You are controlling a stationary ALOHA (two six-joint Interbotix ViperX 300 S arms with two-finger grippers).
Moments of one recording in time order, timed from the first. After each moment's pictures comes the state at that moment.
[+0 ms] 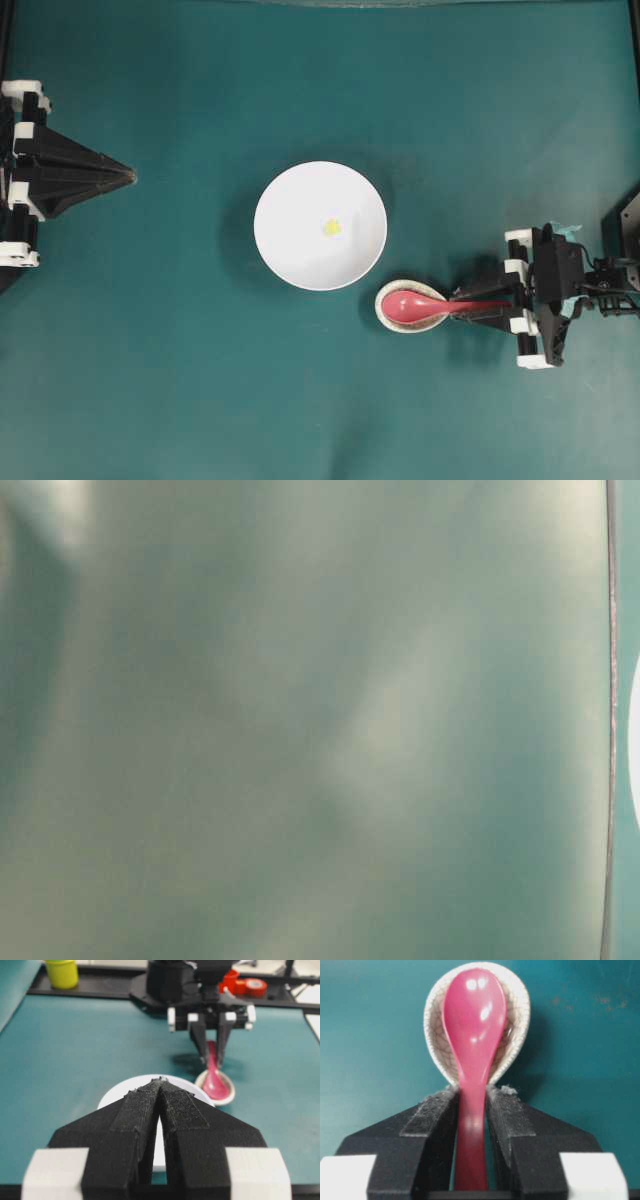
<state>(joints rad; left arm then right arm) 0.04 -0.94 1.17 0.01 -0.21 -0.02 0.46 0.06 1.28 0.48 -0.91 0.03</state>
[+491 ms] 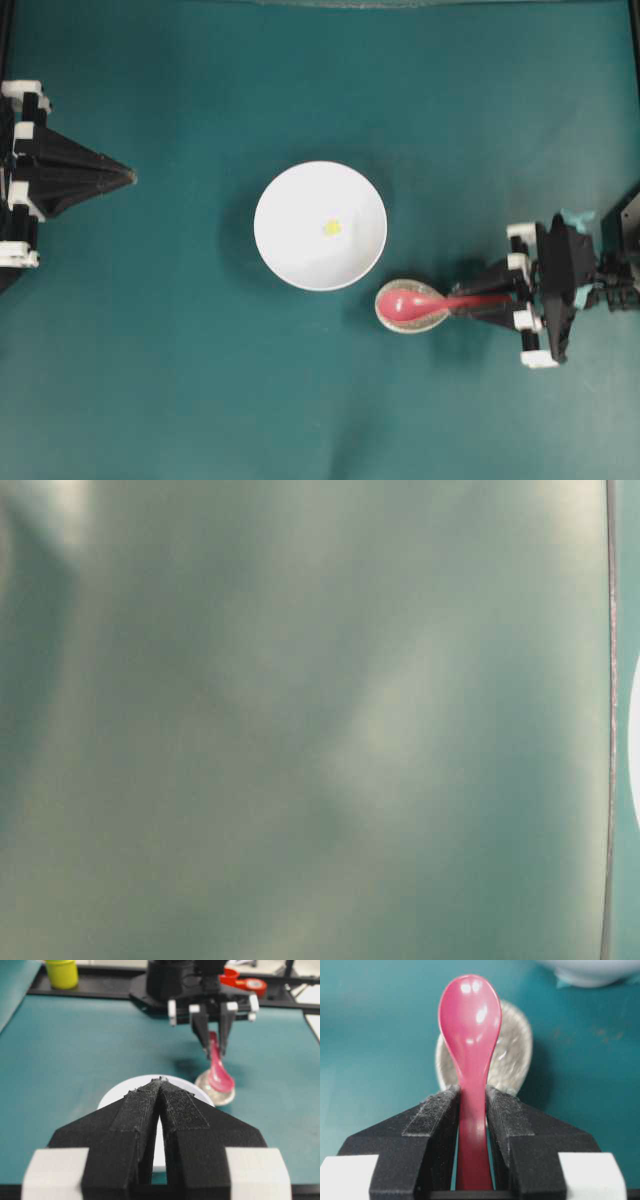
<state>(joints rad) 0.04 -0.94 1.17 0.01 -0.21 -0.02 0.43 -0.08 1.28 0.48 -0.86 0.01</state>
